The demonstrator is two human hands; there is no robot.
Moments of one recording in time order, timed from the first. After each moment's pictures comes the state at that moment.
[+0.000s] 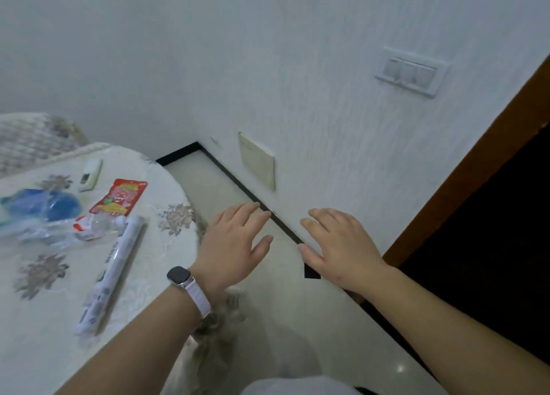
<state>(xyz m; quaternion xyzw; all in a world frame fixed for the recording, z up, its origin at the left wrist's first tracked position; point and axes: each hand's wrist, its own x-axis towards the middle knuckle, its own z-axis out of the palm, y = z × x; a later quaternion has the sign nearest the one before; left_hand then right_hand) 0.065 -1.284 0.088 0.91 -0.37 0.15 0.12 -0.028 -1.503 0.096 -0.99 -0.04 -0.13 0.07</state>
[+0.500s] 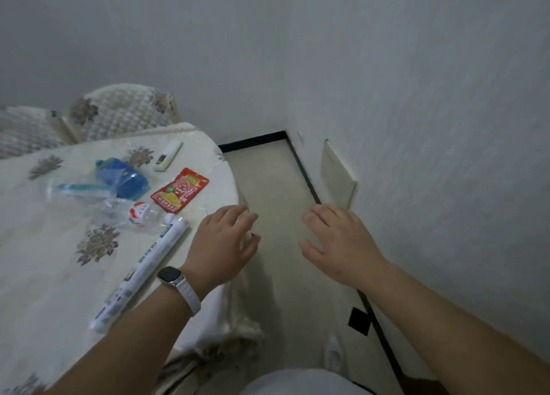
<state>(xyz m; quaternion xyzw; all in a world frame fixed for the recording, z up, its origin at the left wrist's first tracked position) 0.211 -1.265 0.072 0.99 -0.12 0.08 0.05 0.234 -1.516 0.064 -0.96 -0.25 -0.09 0.12</state>
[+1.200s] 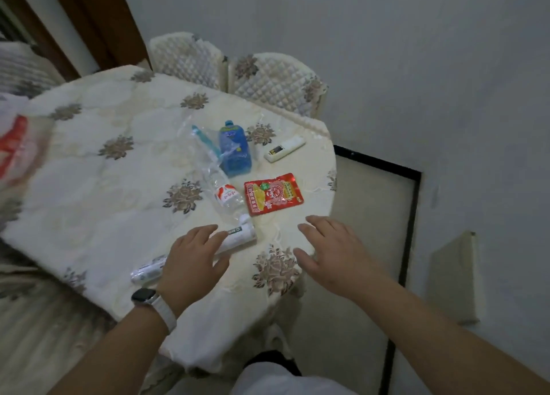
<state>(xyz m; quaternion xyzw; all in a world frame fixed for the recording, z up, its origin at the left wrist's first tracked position) 0.219 -1.143 0.018 0.95 0.31 0.05 0.08 0.433 -1.337 0.055 -0.82 -0.56 0.05 0.10</state>
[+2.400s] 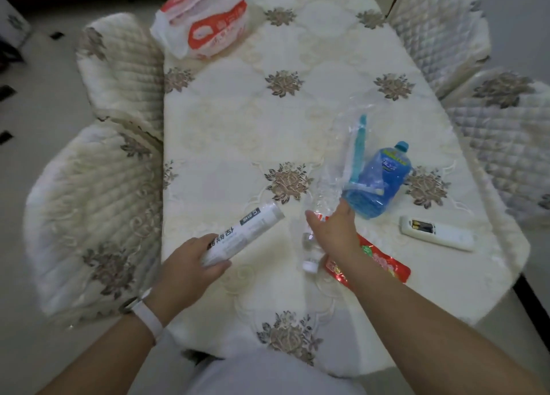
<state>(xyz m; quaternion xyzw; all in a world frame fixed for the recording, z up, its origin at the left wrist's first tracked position) 0.195 -1.142 -0.023 0.58 0.74 0.15 0.30 0.470 -1.016 -0.056 -0.74 -0.52 0.38 0.17</state>
